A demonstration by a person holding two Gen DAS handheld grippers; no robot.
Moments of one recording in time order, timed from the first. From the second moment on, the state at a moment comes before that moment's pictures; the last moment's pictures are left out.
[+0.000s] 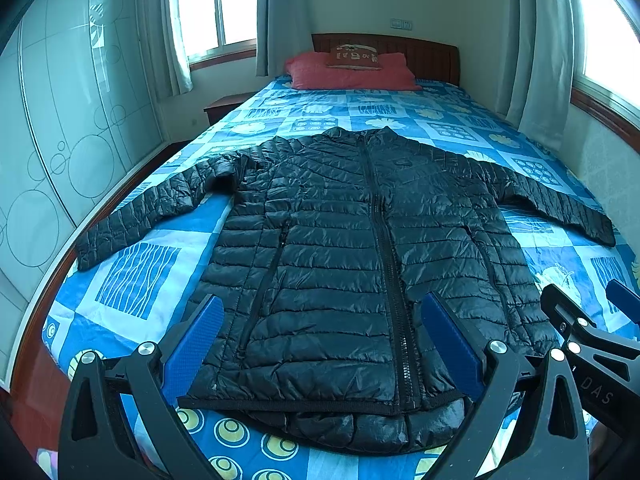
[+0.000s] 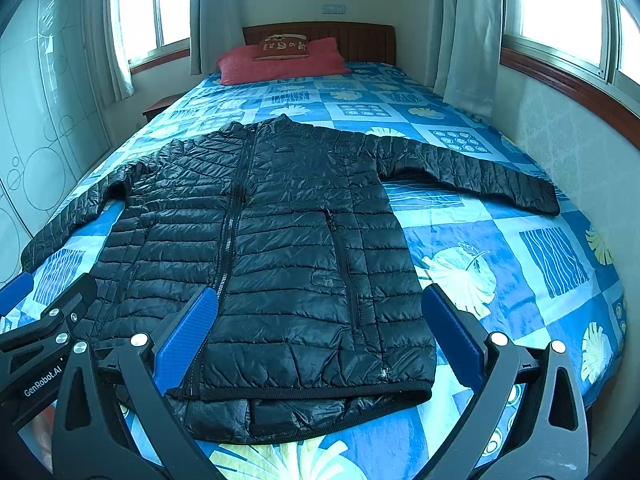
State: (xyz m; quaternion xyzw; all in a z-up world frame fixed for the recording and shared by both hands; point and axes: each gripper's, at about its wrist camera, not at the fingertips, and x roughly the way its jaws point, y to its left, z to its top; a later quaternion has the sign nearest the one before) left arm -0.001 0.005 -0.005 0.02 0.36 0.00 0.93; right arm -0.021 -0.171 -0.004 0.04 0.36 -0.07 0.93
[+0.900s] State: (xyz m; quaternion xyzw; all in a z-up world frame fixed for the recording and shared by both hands) left arm 0.000 0.004 -0.006 0.02 0.36 0.00 0.93; right arm -0.020 -0.170 -0.004 0.04 0.37 -0.07 0.93
